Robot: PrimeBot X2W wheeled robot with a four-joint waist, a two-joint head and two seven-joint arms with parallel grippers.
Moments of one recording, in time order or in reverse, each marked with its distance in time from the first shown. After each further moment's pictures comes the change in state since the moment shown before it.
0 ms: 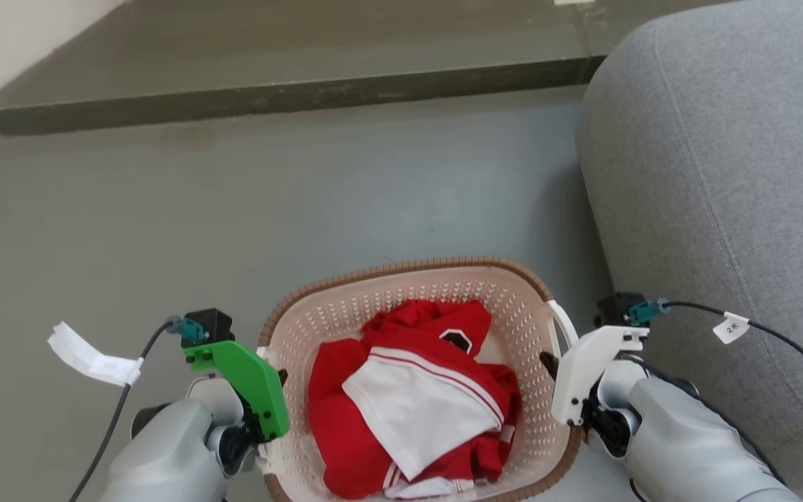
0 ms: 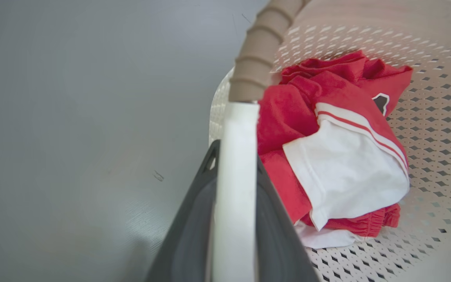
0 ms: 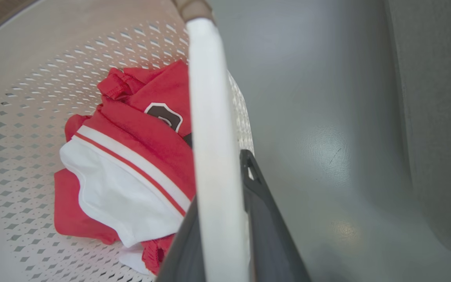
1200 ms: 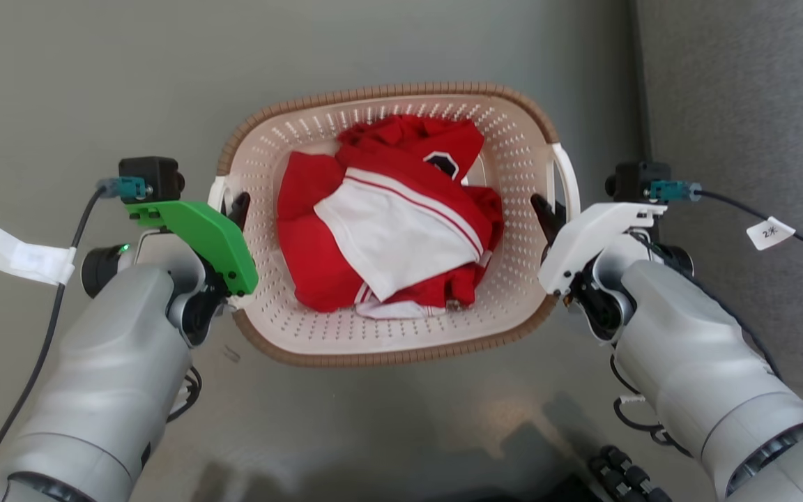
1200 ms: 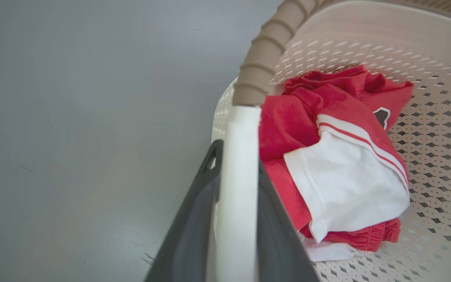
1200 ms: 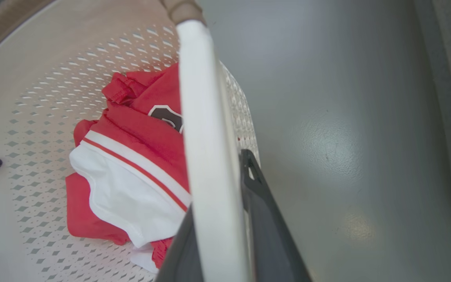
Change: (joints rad) left arm -0.281 0.056 0.004 -0.037 0.038 -0.002 -0.189; right arm -0.236 -0.002 -0.029 -0.050 0.042 0.003 -0.185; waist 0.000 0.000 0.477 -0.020
